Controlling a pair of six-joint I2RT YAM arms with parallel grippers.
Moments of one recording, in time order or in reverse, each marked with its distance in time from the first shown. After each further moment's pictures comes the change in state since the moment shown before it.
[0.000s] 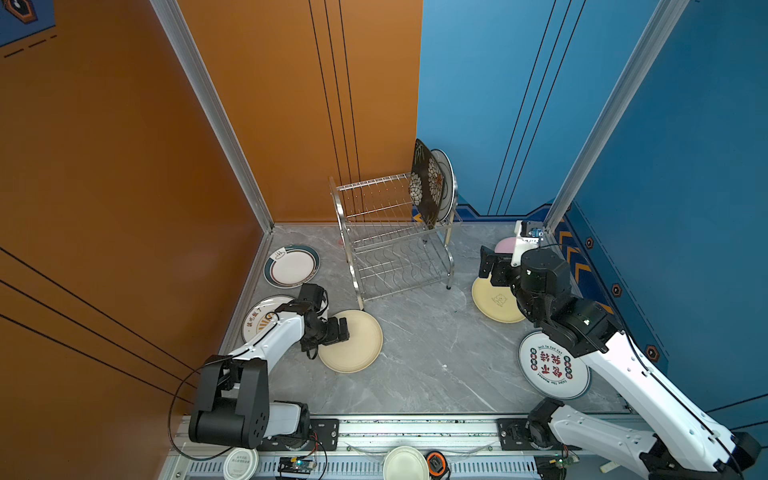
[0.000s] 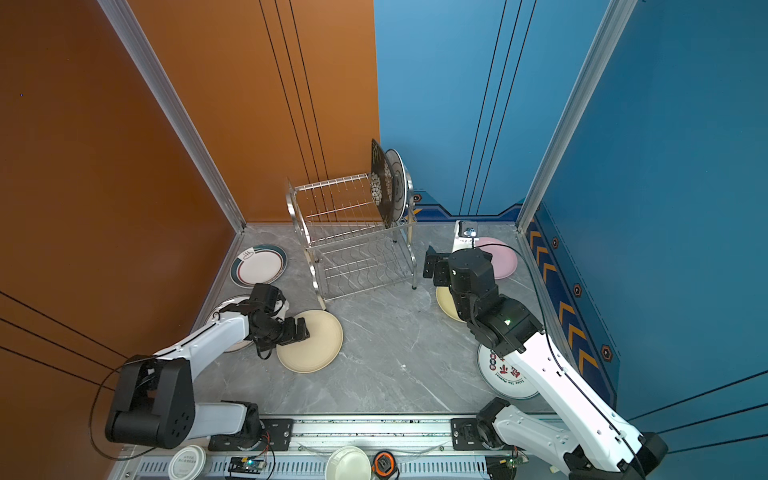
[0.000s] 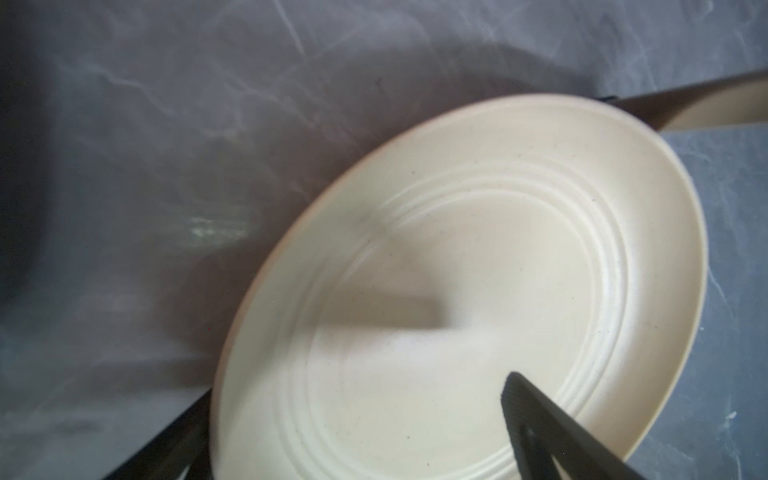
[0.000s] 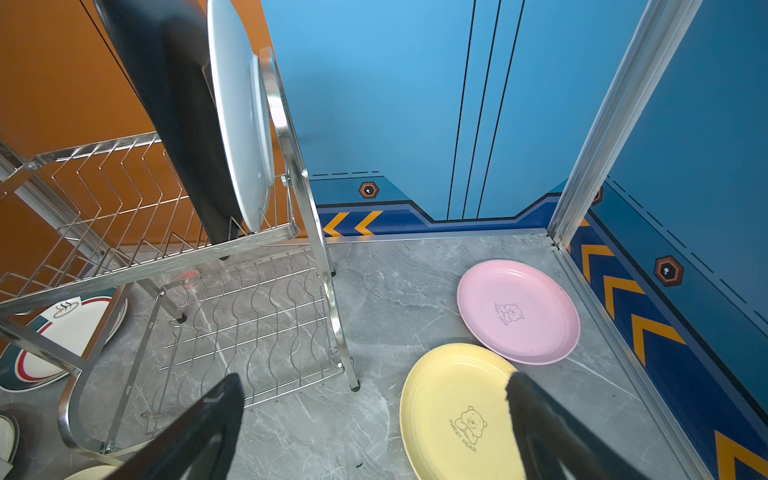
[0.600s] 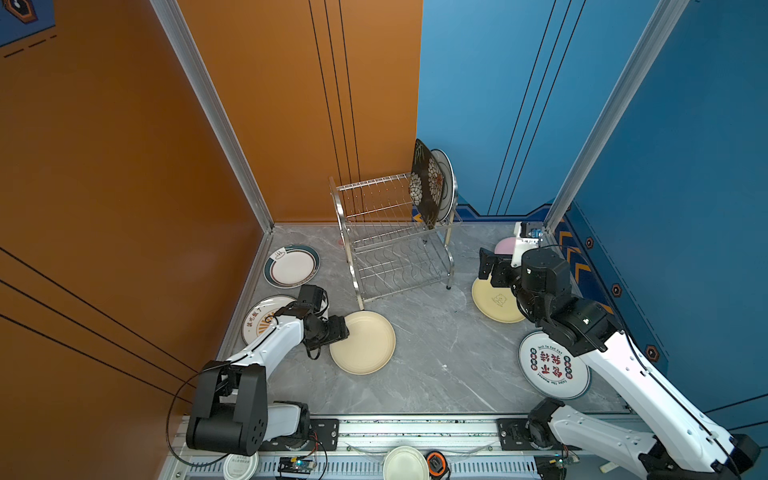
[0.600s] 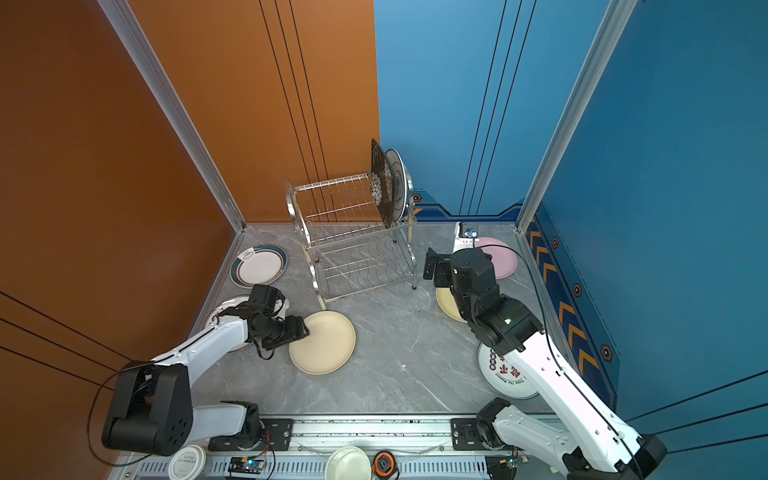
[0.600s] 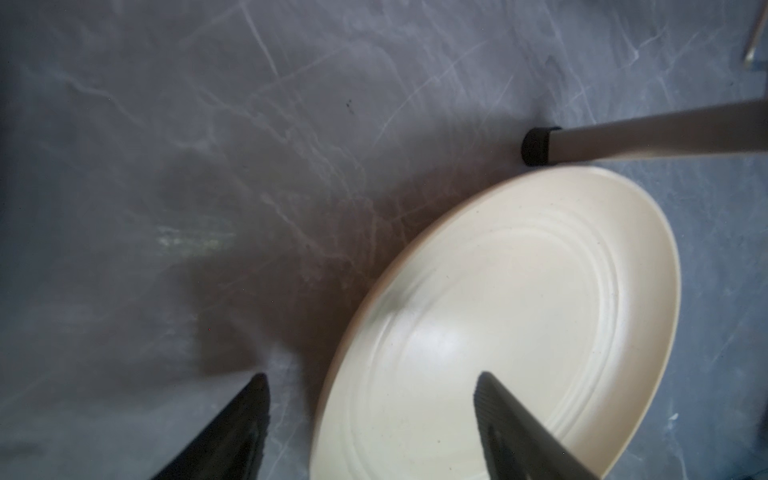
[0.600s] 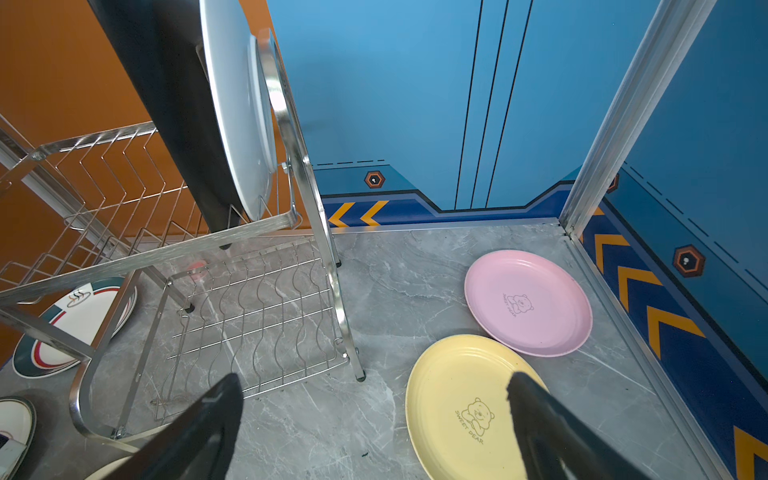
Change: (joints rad) left arm 0.031 -0.040 -0.040 0.071 0.041 -0.071; right arm -0.032 -0.005 -0.016 -0.006 -0.058 0.017
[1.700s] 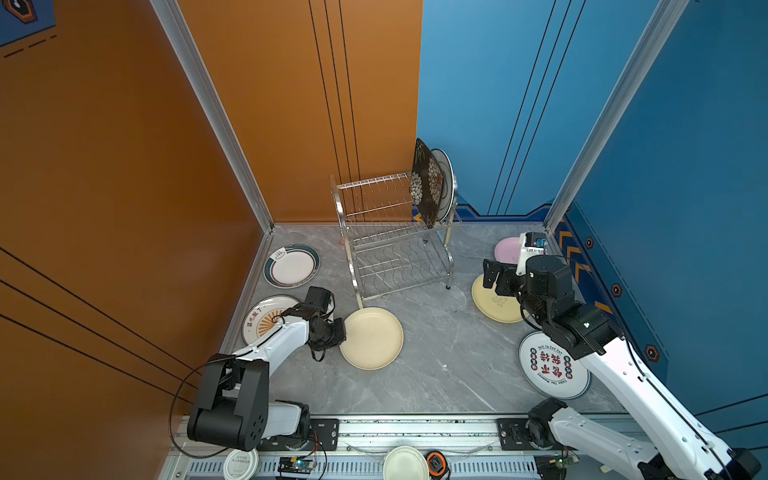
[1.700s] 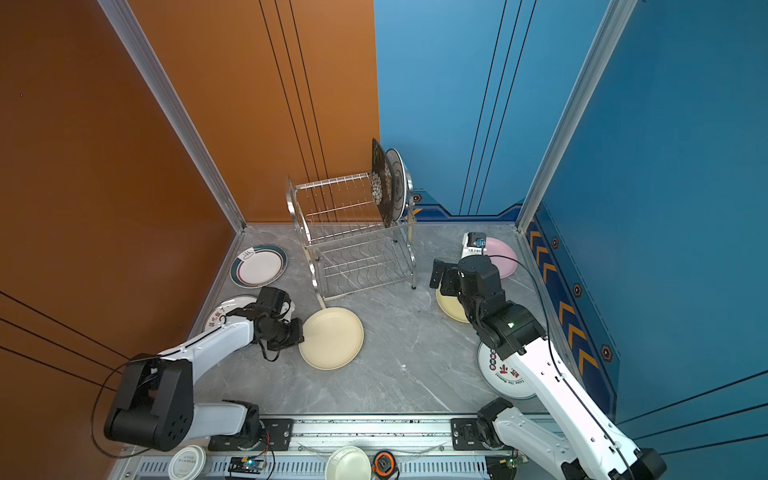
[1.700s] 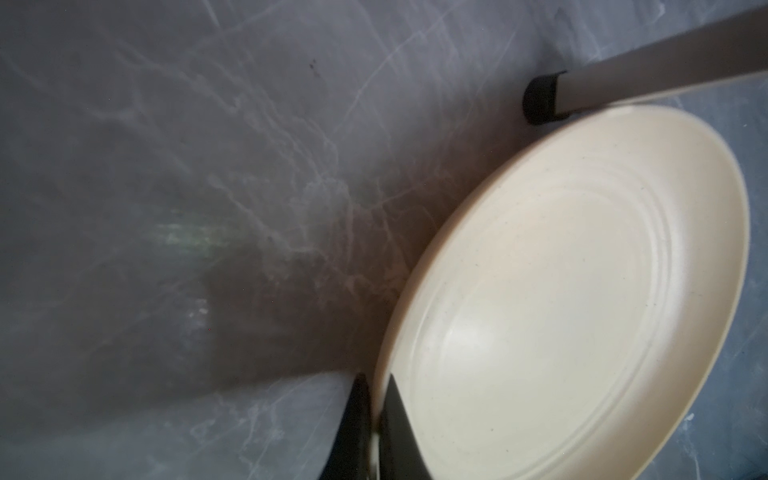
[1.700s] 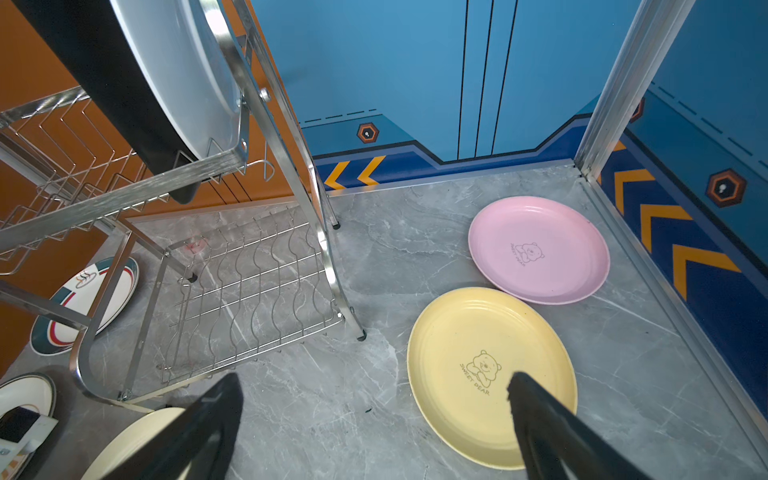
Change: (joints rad) left arm -0.062 0.027 -0.016 0.029 -0.018 -0.036; right arm -0.110 -0.051 -0.107 -0.038 -0.148 0.087
